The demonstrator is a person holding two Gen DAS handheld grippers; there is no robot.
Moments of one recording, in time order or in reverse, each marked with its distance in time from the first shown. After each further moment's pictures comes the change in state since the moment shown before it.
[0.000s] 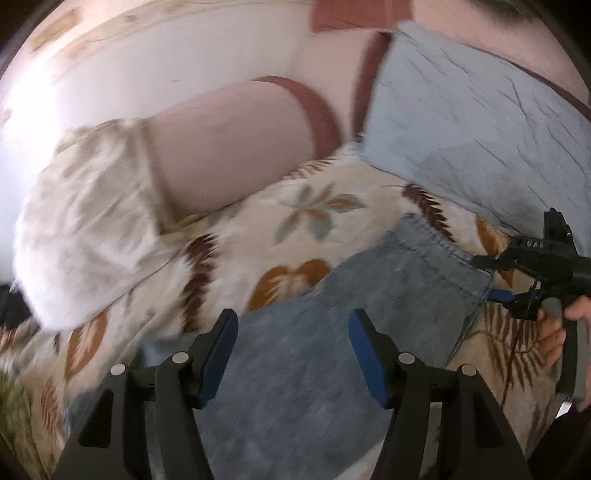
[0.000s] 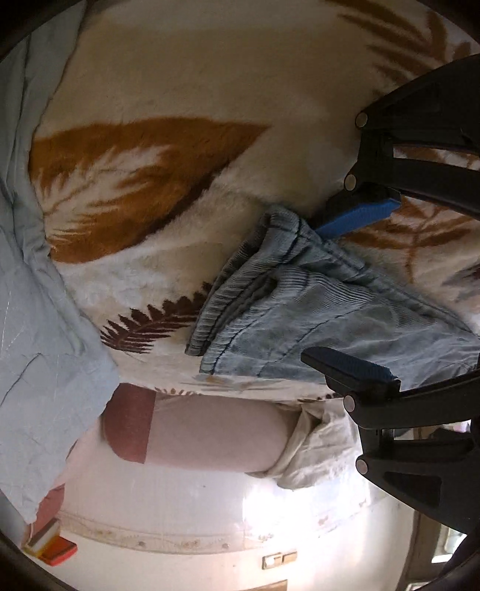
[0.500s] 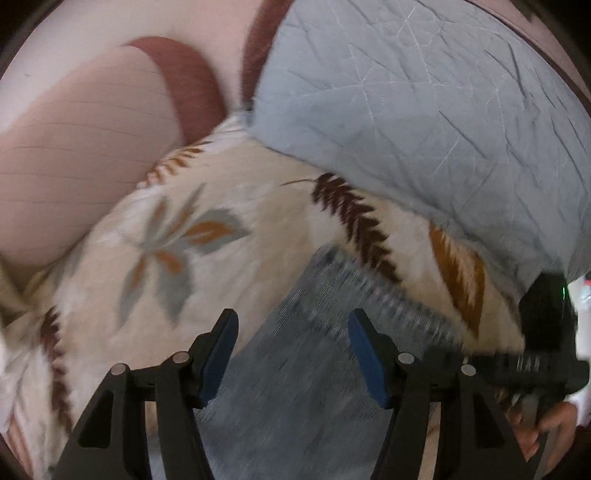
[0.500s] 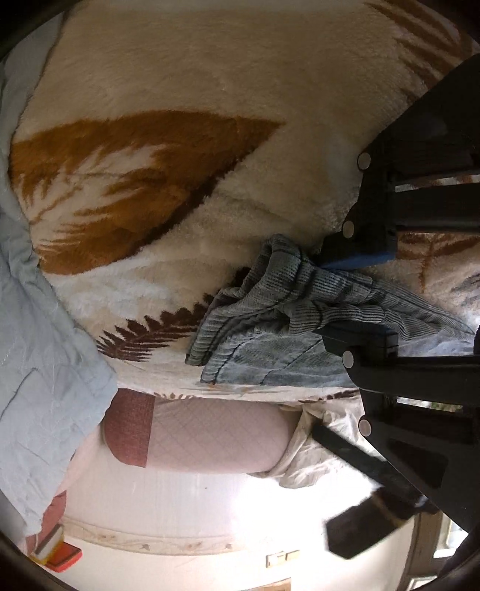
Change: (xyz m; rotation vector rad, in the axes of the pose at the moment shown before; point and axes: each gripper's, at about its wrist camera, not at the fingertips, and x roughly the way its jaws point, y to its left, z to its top) left arm 0.137 -0.086 0.098 0.102 0.190 -0.365; right arm 0.005 -0.013 0.005 0.019 0.026 0.024
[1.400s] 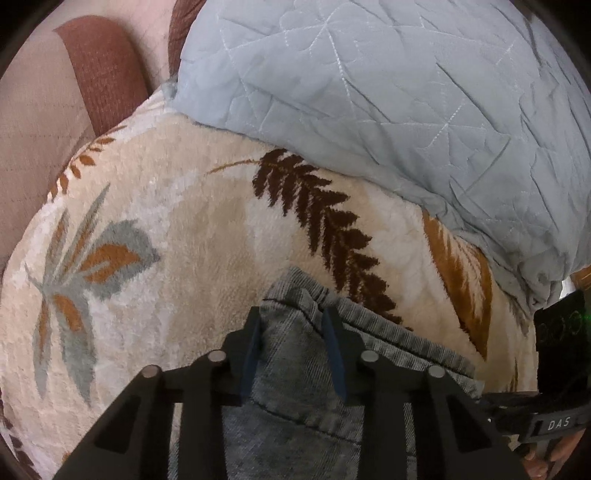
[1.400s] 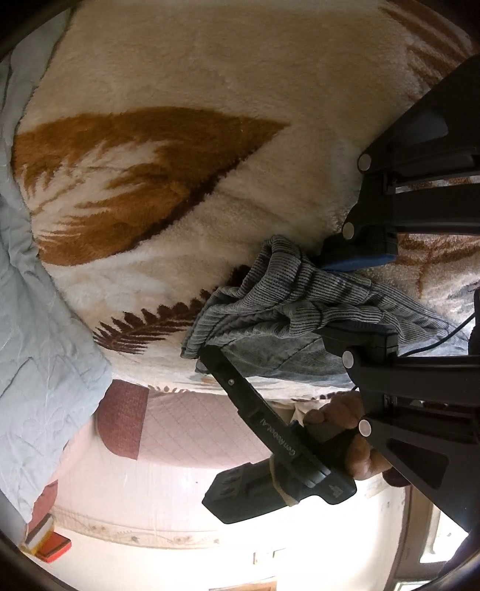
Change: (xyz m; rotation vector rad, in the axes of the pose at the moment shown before) left arm 0.074 -0.028 0.018 0.099 0.077 -0.132; right arm -0.005 -0.002 -0.001 -0.049 0.002 0.013
